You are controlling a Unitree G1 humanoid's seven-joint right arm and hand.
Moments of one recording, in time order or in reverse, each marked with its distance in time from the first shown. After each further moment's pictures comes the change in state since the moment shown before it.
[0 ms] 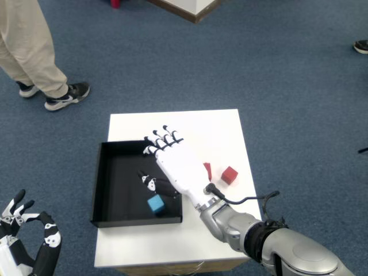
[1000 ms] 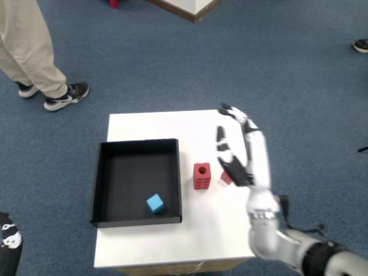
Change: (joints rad) arm 0.249 -0.406 -0.218 -0.376 0.396 -0.821 -0.229
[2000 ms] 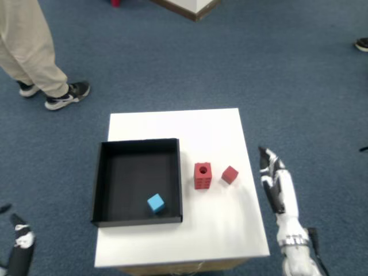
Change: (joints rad) arm 0.183 0.119 0.069 0.477 0.716 -0.166 0.674
